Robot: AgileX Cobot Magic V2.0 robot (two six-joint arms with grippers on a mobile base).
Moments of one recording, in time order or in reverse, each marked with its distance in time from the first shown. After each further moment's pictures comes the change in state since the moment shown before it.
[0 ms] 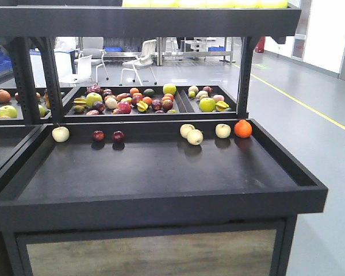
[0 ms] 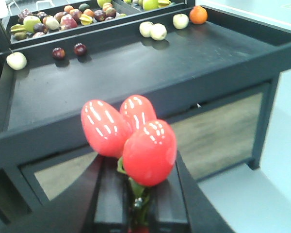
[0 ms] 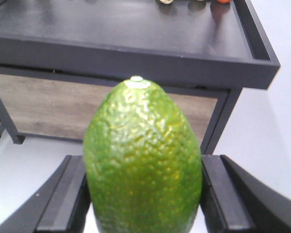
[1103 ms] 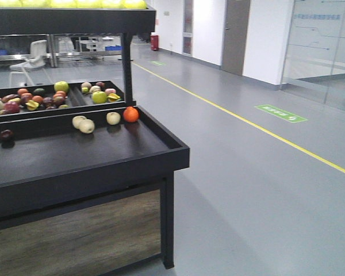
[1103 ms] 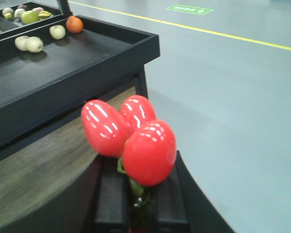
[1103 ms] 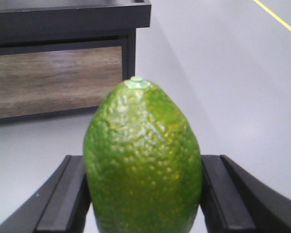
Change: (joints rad) left arm 0.000 -0.002 0.000 0.000 0.019 0.000; right arm 0.000 -0.003 0.000 -0.004 0.001 0.000
